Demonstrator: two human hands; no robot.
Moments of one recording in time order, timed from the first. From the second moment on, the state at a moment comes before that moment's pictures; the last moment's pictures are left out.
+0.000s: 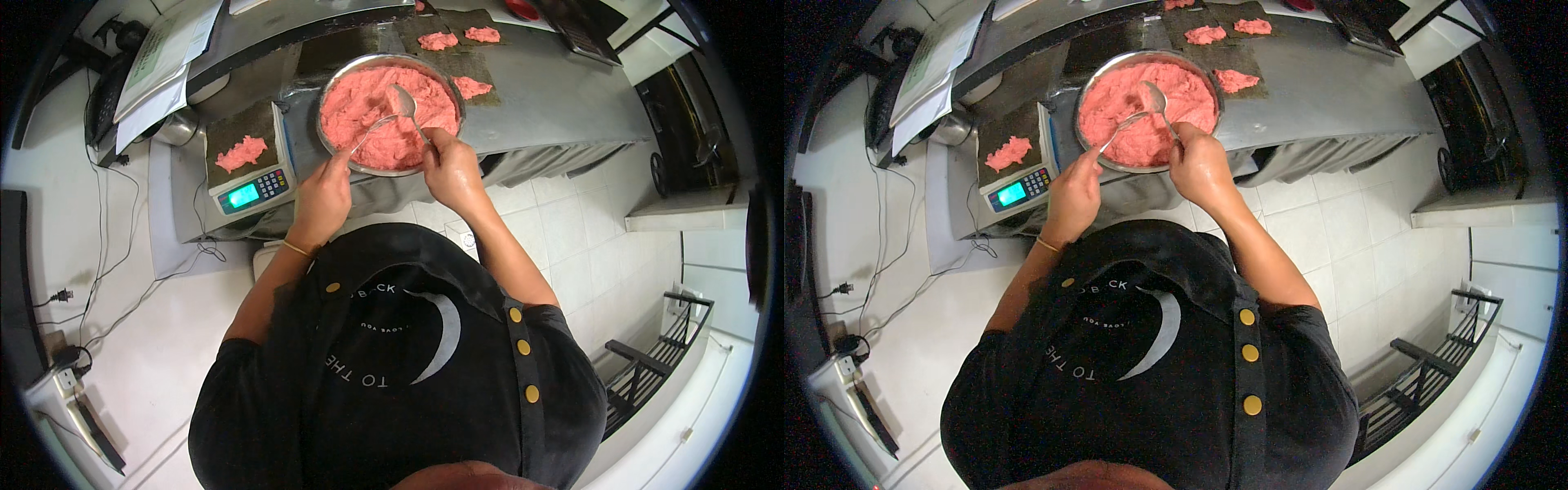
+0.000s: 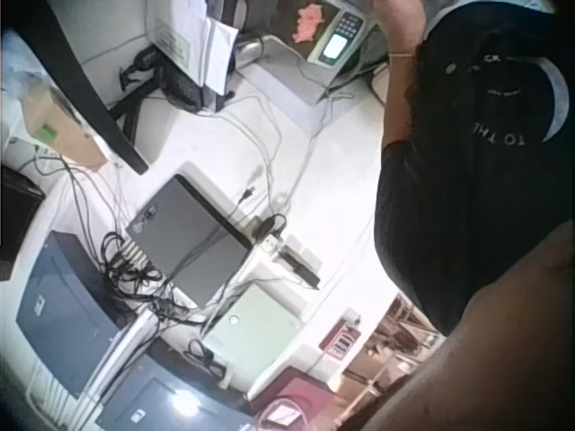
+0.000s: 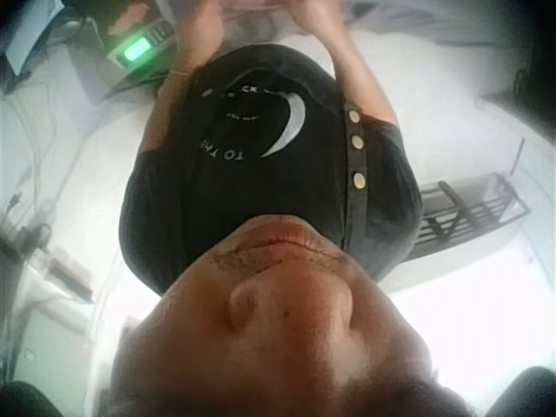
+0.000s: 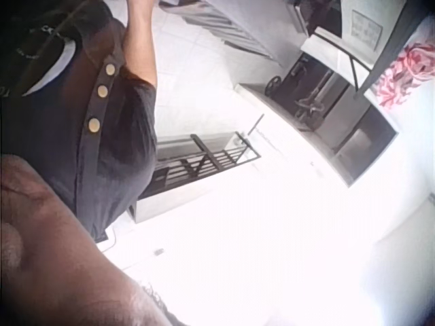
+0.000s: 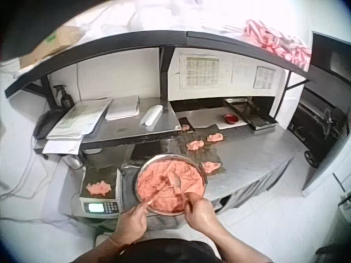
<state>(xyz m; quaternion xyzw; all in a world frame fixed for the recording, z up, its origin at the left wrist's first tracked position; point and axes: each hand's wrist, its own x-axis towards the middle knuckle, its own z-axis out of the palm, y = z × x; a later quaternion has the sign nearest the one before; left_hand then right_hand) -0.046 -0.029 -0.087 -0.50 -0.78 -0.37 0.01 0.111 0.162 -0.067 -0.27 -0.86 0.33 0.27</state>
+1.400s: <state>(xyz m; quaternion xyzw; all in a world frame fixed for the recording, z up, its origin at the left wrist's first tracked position) -0.241 -0.220 -0.034 -0.29 -0.91 -0.29 0.04 0.034 0.174 -0.001 -0.16 -0.93 0.25 0.22</state>
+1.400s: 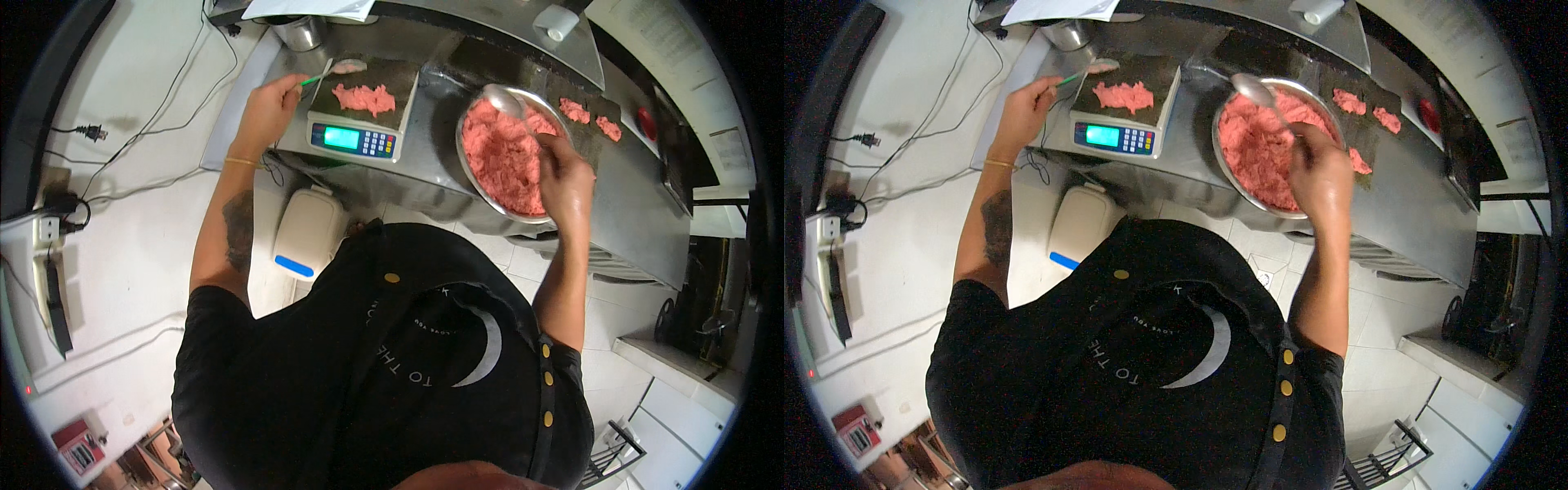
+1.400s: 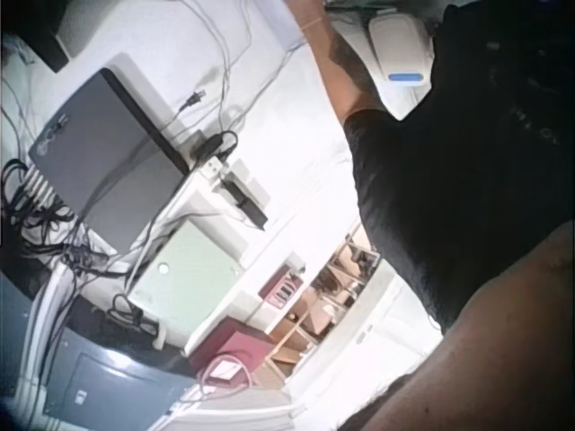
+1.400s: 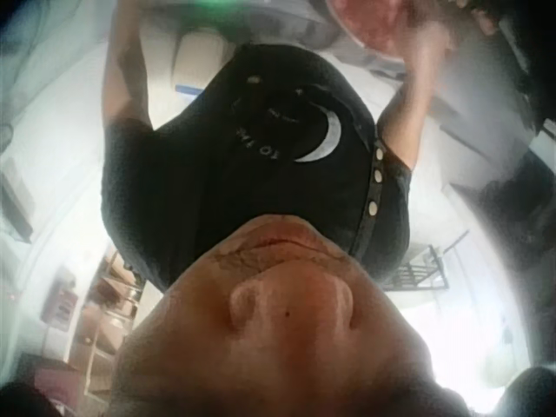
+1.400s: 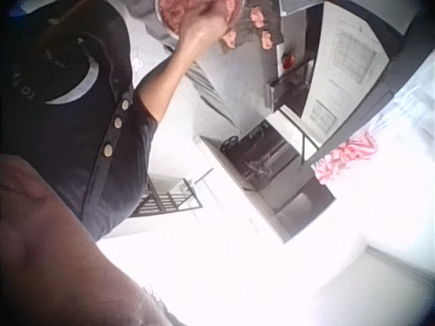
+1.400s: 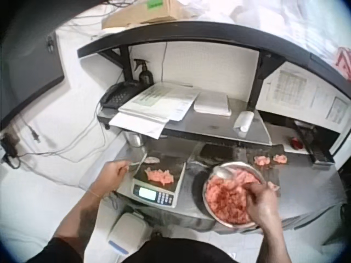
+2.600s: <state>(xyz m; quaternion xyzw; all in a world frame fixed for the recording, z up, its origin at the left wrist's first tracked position) -0.282 -0.205 -0.122 -0.45 -0.85 -0.26 0.04 -0.155 0.095 -0.056 -0.02 -1.00 0.09 0.00</state>
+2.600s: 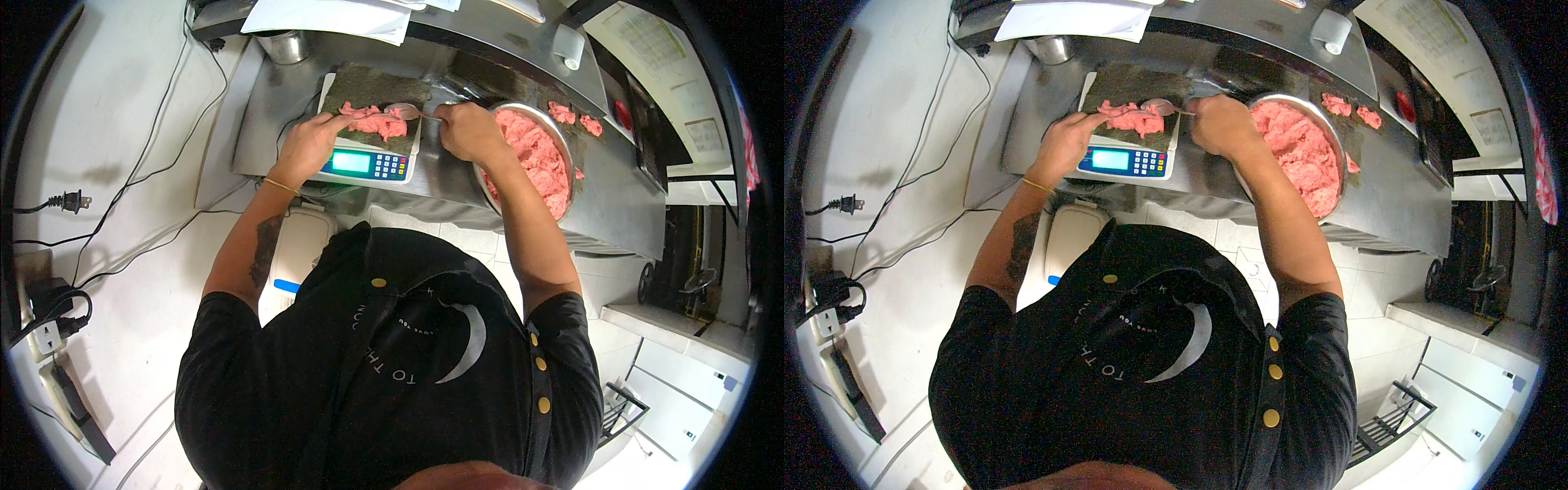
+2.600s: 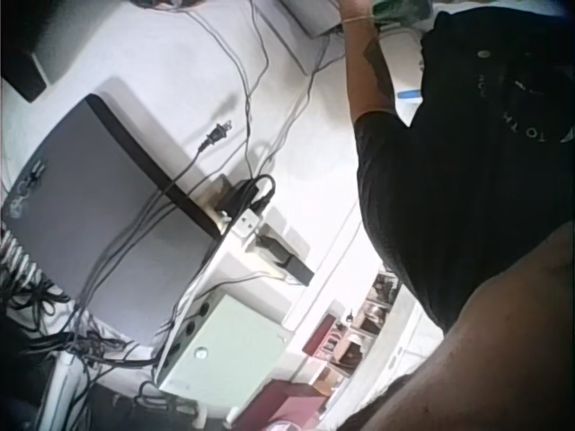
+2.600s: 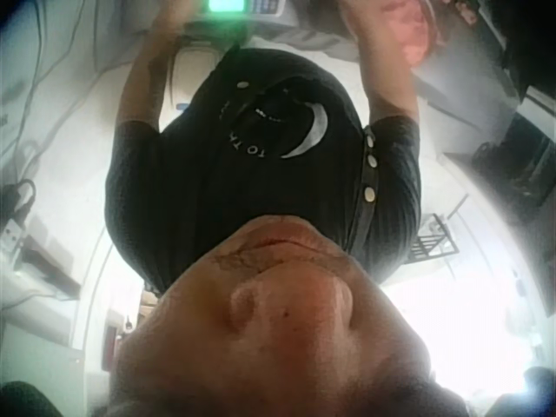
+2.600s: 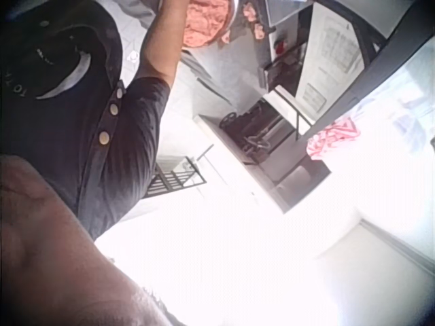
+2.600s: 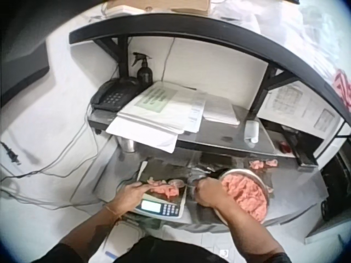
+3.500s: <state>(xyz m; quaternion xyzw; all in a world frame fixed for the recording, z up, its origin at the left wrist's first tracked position) -0.255 -0.171 -0.069 -0.35 -0.81 -0.47 0.07 -0.094 0.117 -0.041 -0.16 -0.91 0.36 0.12</state>
